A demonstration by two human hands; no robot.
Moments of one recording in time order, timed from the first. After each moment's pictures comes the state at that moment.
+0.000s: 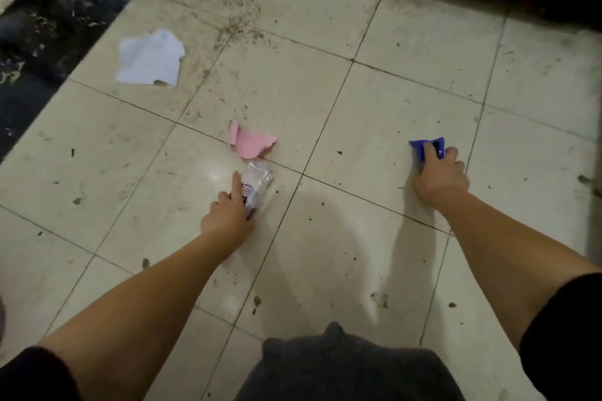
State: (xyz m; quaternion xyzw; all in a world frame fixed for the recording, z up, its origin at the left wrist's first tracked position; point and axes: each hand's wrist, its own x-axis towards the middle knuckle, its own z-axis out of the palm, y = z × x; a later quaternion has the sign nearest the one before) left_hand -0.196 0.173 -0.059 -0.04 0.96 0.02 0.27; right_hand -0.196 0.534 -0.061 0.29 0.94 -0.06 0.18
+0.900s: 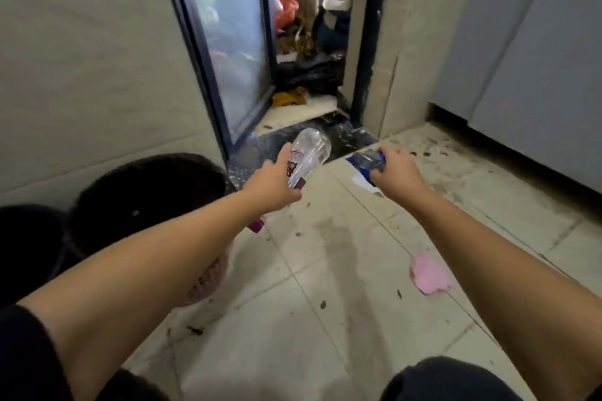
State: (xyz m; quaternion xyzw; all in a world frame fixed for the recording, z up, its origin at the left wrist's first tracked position) left_hand -0.156 -0.108 0.204 -0.19 0.96 0.21 0.00; right_hand -0.266 0.089 0.204 -0.17 0.95 -0.27 0.03
